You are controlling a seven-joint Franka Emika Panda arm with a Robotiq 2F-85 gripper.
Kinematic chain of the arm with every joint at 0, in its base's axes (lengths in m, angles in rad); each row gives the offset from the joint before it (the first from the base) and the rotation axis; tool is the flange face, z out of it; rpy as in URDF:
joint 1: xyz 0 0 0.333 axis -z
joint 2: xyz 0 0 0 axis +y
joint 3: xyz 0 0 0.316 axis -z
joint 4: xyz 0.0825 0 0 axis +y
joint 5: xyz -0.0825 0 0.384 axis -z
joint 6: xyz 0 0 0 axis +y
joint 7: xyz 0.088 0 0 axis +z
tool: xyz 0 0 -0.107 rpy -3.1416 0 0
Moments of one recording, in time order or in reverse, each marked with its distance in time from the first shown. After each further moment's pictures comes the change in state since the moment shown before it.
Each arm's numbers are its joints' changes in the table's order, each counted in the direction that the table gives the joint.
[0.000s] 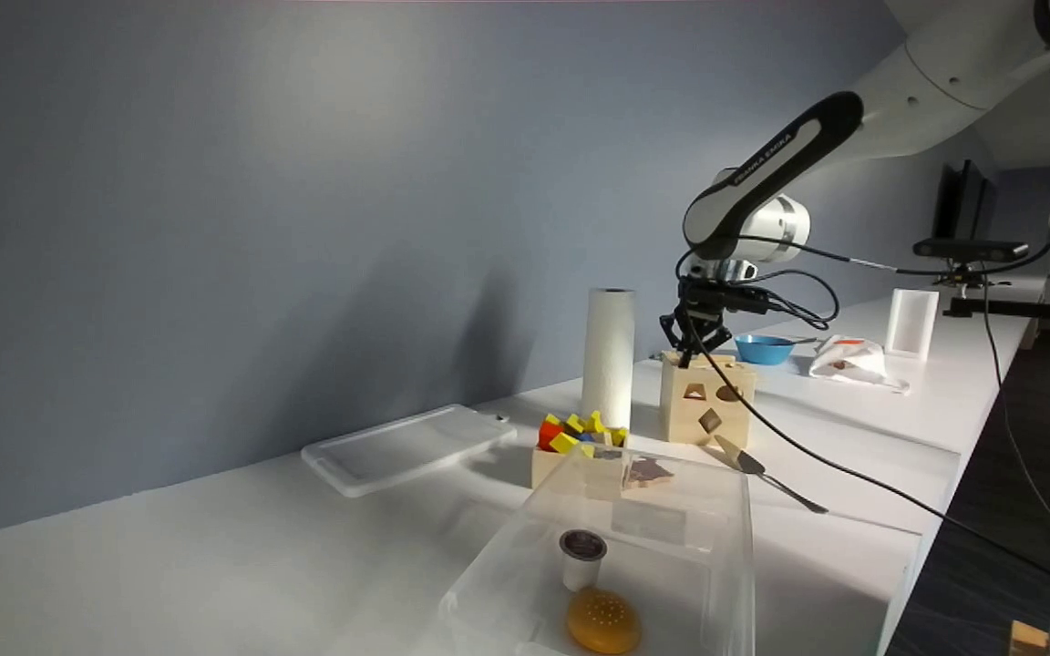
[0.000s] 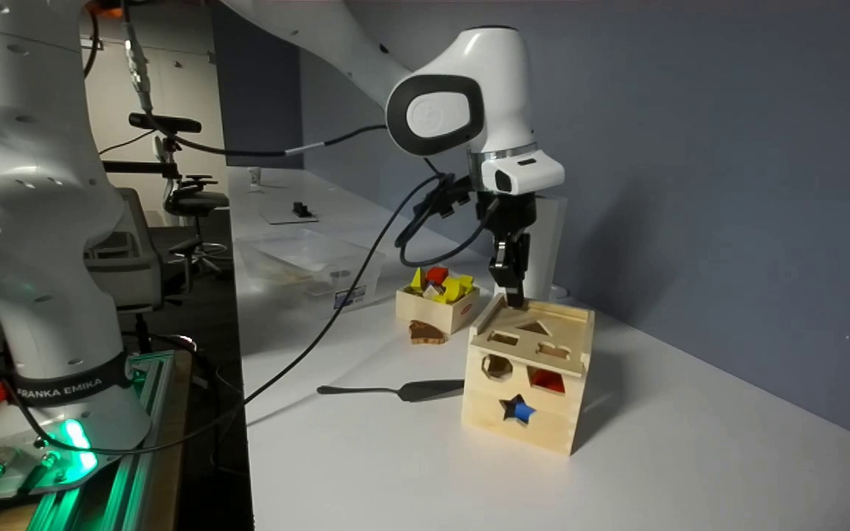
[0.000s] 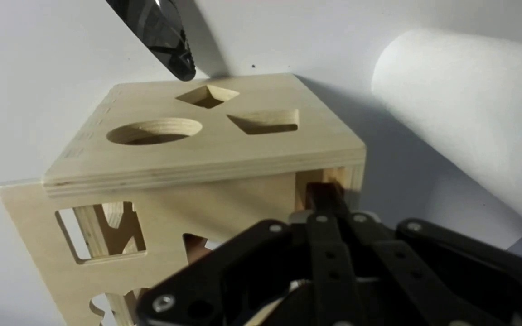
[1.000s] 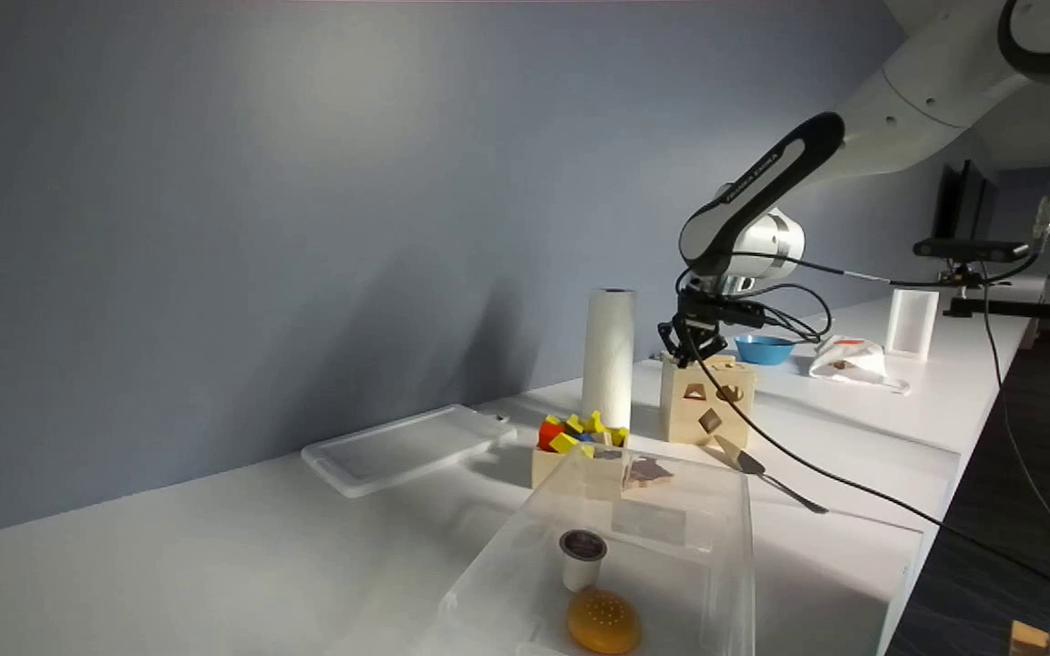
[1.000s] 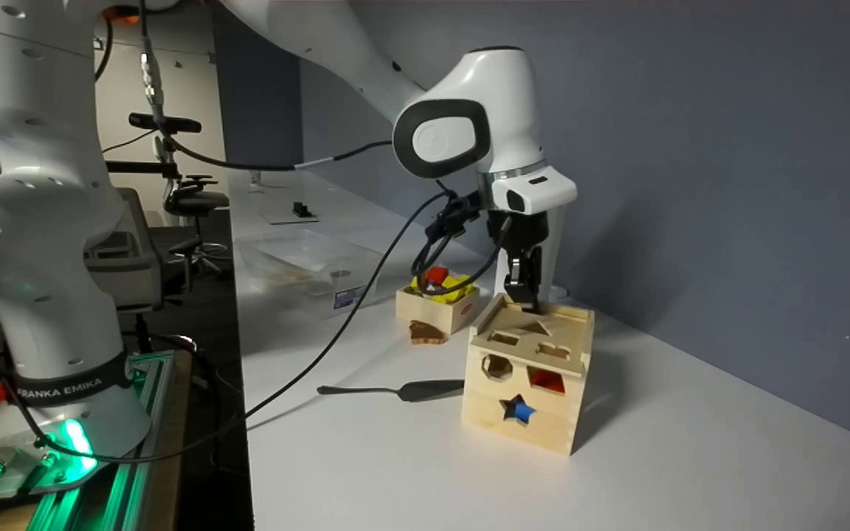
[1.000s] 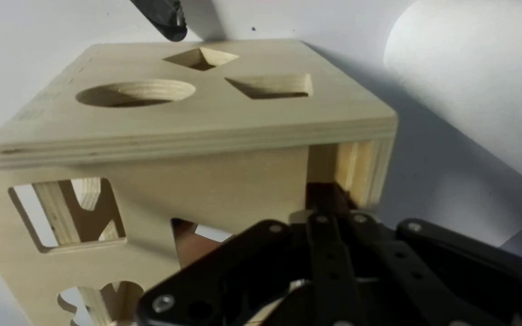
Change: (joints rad) arm -0.001 0.062 0.017 -0.009 -0.035 -0.098 0.081
